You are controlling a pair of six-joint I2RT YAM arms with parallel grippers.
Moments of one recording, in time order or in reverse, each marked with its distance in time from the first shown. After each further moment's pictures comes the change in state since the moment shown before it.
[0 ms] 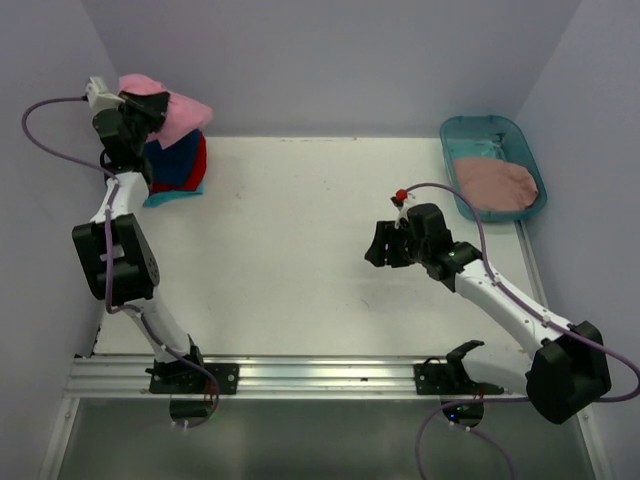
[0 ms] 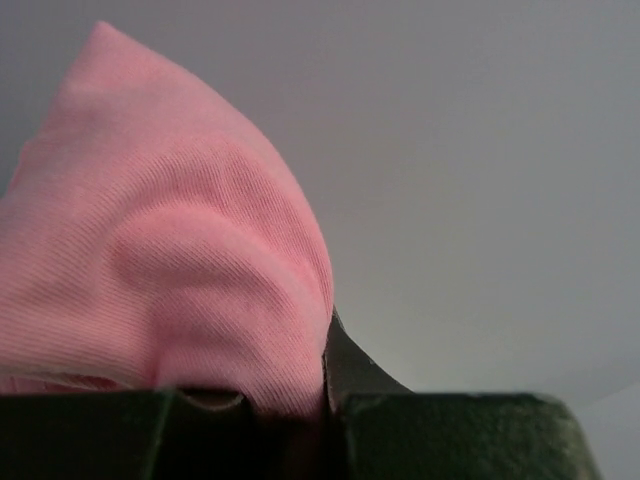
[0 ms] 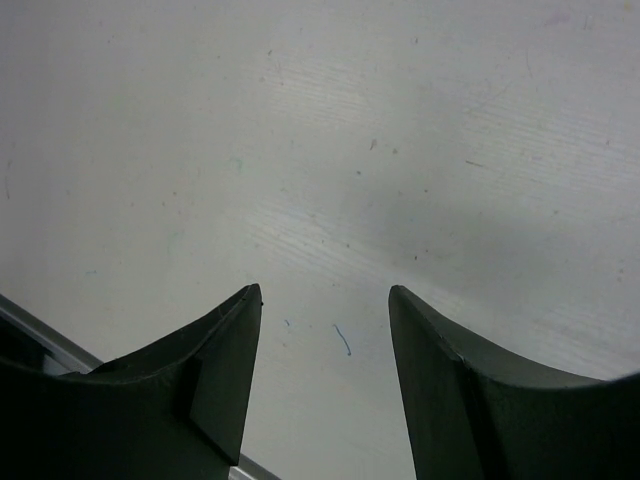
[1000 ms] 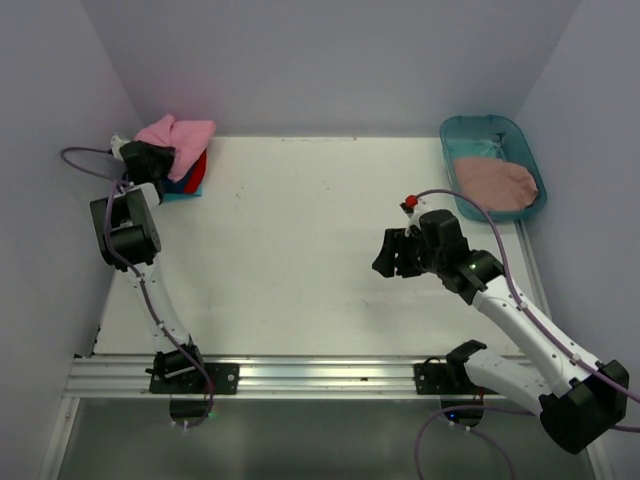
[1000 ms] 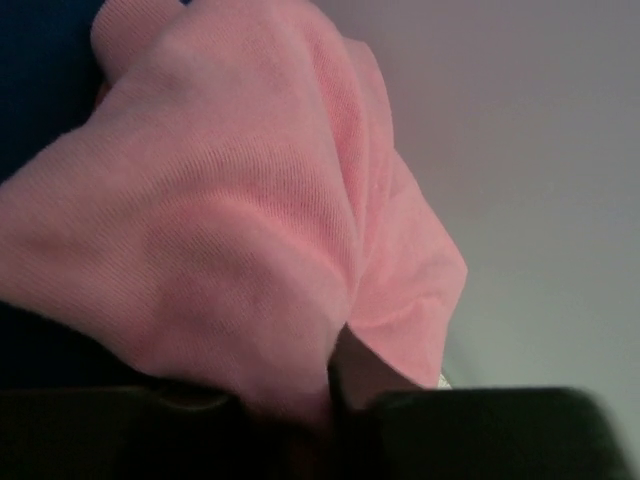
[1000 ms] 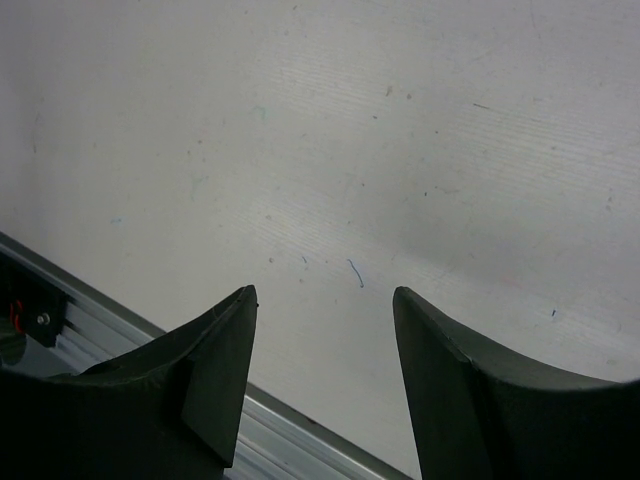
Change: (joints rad) left arm 0.047 0.477 0.133 -0.038 -0.187 -0.051; right arm 0.027 -0.185 0.042 -0.235 0.005 0.002
